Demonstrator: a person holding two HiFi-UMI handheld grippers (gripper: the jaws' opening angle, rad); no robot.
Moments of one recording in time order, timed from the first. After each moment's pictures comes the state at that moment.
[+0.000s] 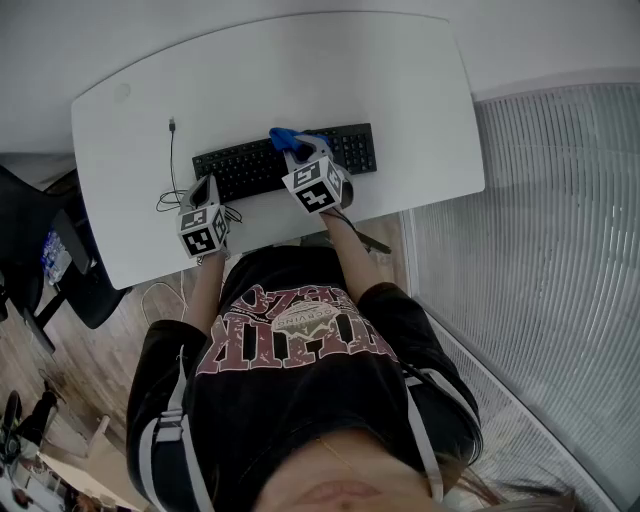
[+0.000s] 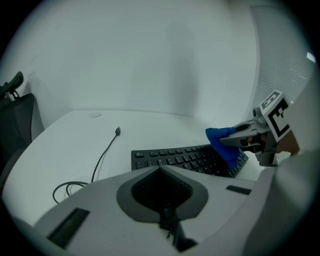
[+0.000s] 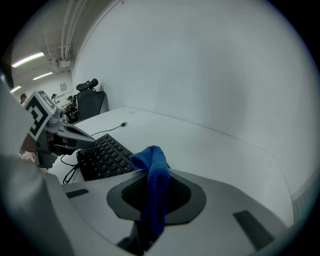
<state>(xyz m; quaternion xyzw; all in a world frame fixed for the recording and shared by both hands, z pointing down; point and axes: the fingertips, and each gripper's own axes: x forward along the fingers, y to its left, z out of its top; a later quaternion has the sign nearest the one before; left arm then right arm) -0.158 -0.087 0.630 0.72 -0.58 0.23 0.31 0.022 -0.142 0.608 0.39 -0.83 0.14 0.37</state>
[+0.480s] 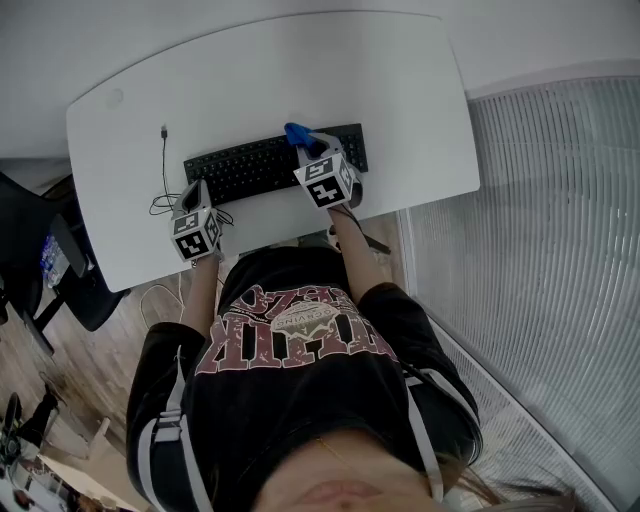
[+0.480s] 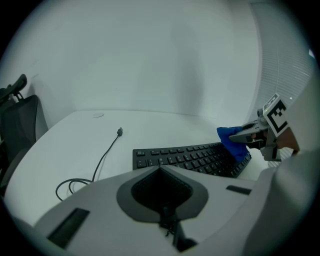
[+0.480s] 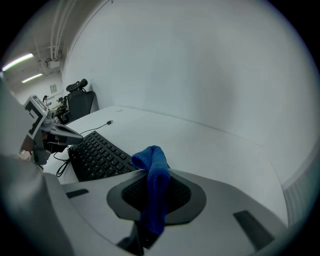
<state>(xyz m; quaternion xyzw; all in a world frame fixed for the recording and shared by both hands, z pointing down) -0.160 -0.084 0.630 0.71 -0.59 0.23 0.31 0.077 -0.150 0.610 0.43 -0.81 0.16 0.37</state>
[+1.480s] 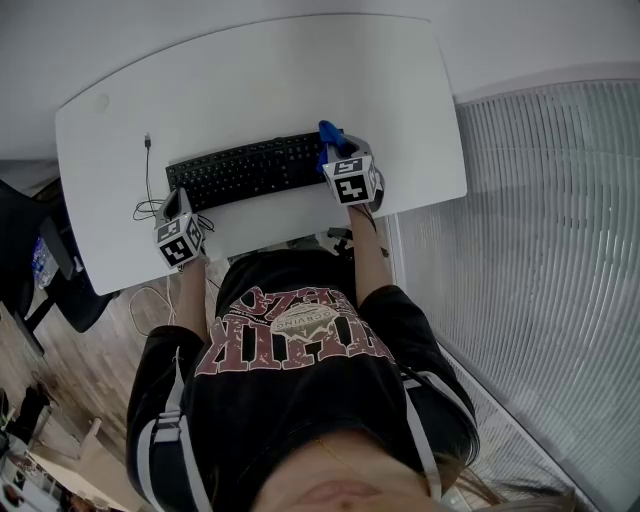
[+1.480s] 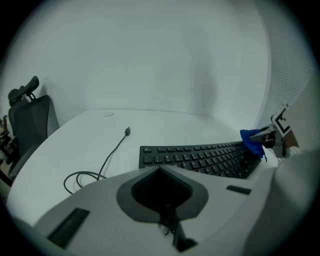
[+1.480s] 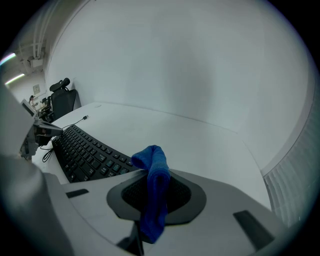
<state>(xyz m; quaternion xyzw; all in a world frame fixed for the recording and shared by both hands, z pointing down) -0.171 -0.081 0.639 0.67 -0.63 0.23 0.31 0.195 -0.161 0.621 0.49 -0.75 0.18 0.39</state>
